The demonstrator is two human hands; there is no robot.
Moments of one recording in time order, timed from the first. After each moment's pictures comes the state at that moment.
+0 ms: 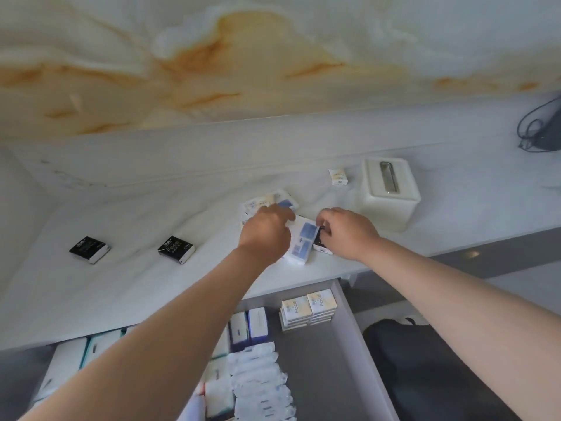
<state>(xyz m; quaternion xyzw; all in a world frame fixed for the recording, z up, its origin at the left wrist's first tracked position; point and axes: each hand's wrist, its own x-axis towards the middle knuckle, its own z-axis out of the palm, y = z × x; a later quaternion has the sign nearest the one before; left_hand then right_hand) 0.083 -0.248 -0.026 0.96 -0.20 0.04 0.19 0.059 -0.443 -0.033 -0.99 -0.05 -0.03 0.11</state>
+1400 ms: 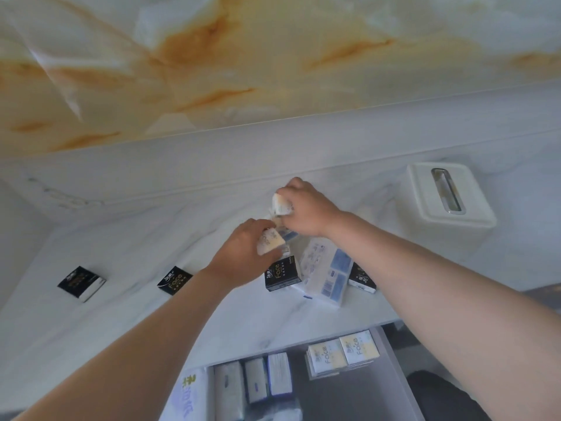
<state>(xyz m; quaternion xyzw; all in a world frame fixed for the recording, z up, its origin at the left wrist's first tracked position) 0.170 -0.178 -0.077 0.93 -0.19 -0.01 0.32 0.224 -0.367 -0.054 -0.96 -0.15 0.00 0.24</state>
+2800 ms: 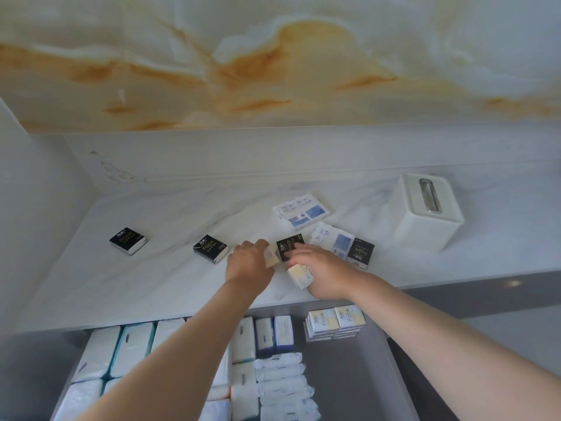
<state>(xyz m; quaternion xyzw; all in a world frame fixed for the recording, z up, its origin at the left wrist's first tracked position) 0.076 -0.152 -0.080 0.99 -0.05 -0.02 0.16 0.058 -0.345 -0.072 -0.94 -0.24 0.11 0.21</state>
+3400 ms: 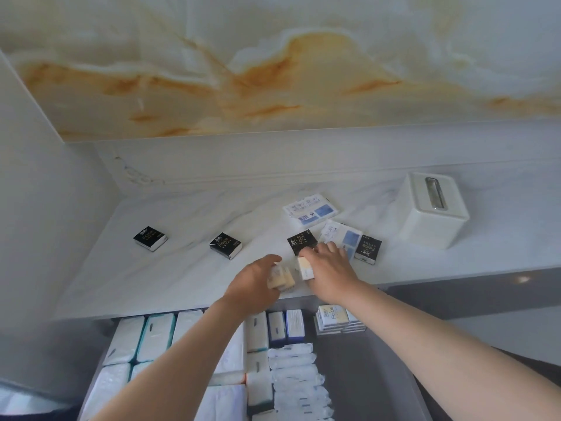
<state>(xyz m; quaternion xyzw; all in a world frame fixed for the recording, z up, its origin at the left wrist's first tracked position) 0.027 -0.122 -0.078 0.95 -0.13 -0.09 0.28 0.035 -0.322 -0.081 -0.99 -0.13 0.00 0.07</state>
